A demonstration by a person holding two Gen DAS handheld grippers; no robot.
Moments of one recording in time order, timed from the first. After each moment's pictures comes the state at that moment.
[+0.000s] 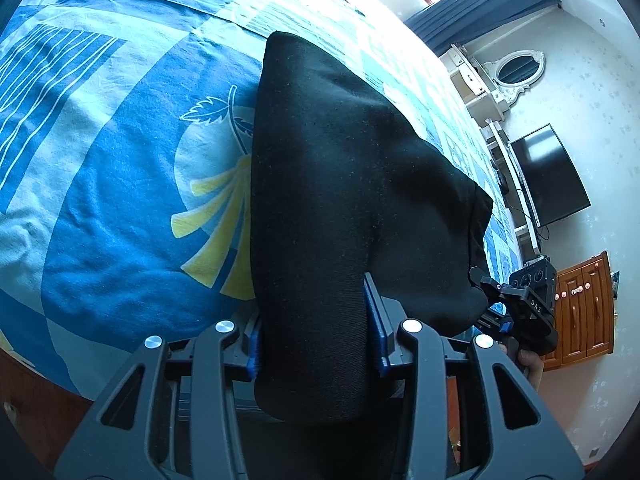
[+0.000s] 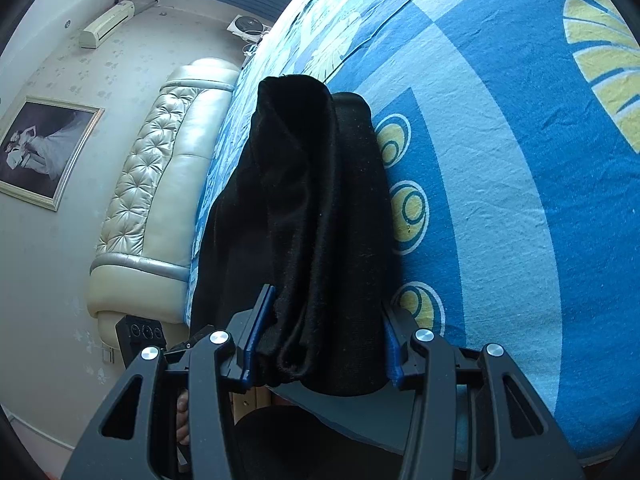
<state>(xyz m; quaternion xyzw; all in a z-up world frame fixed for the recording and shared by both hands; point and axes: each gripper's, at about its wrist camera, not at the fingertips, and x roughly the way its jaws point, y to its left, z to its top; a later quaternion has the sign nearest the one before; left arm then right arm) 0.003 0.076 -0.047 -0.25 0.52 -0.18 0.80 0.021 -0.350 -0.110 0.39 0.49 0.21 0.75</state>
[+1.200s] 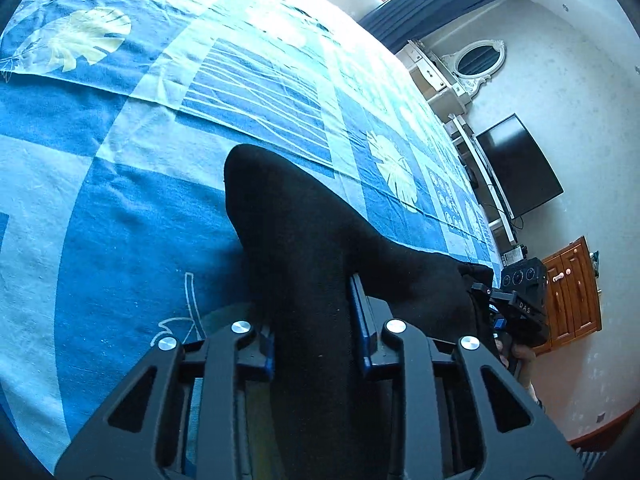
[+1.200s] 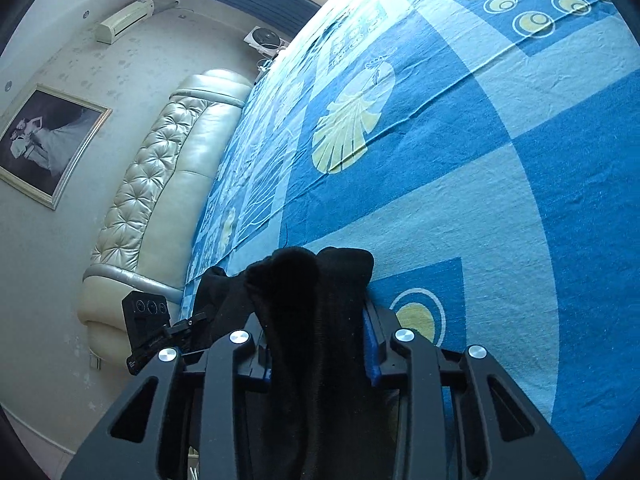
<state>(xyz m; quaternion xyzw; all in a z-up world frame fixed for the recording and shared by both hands) 0.139 0.088 -0.054 -0.24 0.49 -0.26 0.80 0.112 -0.350 -0.092 0.35 0.45 0.22 0.79</state>
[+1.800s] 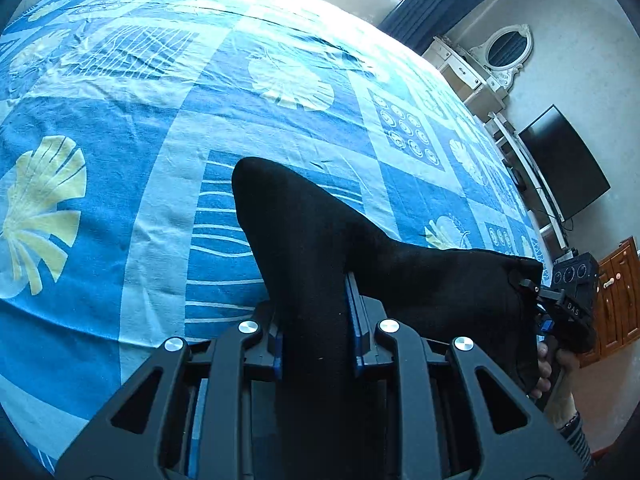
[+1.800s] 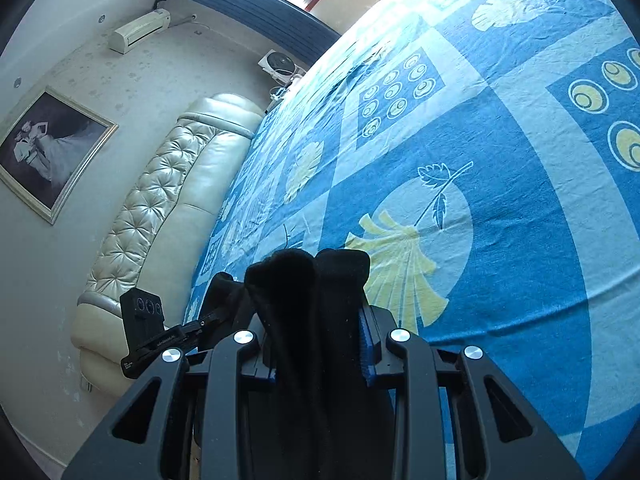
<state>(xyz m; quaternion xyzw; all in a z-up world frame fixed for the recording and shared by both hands) 0.277 0.070 -0.038 -0.14 0.50 -0.20 0.83 0.245 -0.347 -0.086 0.34 0.42 0.21 0.81</state>
